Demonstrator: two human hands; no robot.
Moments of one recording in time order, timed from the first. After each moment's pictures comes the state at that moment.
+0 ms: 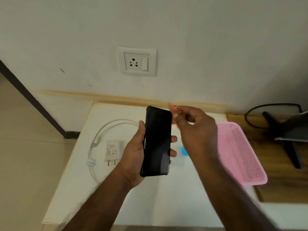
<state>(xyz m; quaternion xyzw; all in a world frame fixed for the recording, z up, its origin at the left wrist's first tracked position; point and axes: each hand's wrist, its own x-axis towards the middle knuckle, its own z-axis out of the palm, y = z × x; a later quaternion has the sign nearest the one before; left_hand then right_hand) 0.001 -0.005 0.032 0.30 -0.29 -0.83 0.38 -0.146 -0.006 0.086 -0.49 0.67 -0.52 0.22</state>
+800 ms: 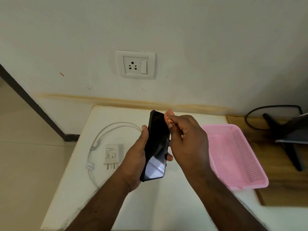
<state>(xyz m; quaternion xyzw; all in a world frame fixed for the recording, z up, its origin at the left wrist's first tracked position) -0.001 -0.007 0.032 0.39 -0.32 -0.77 0.39 -0.138 0.002 0.066 -0.61 0.65 -0.45 0.11</state>
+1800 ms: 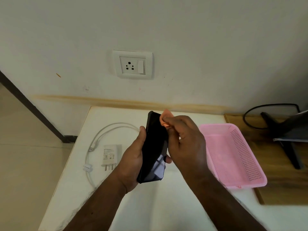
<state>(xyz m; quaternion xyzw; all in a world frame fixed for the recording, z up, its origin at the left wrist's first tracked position) 0.002 -0.006 0.033 0.35 -0.32 -0.80 0.37 -0.141 0.005 0.063 -0.65 0.62 -0.43 0.07</state>
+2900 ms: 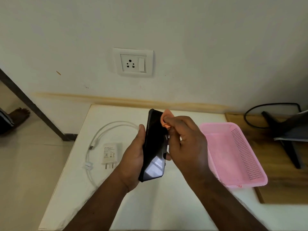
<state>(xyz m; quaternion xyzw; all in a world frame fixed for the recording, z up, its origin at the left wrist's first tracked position) -0.001 -0.005 0.035 0.34 -0.30 -0.81 0.38 -0.141 0.008 0.060 -0.66 0.61 -0.44 0.07</state>
